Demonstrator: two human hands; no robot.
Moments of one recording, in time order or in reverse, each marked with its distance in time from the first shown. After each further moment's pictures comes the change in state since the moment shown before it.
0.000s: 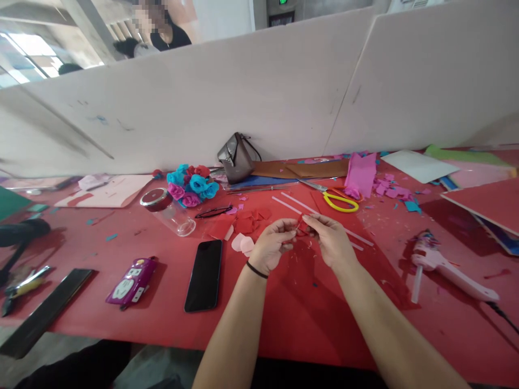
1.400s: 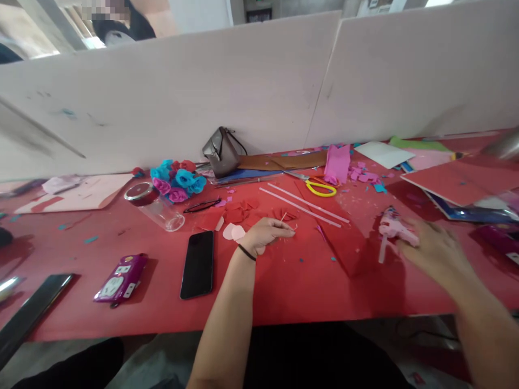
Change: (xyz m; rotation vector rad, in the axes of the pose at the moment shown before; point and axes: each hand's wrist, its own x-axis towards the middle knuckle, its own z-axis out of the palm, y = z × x) left_hand -0.006 0.004 0.001 0.648 -0.123 -0.172; right_hand -0.053 -0.055 -0.196 -1.632 0.366 -0.337
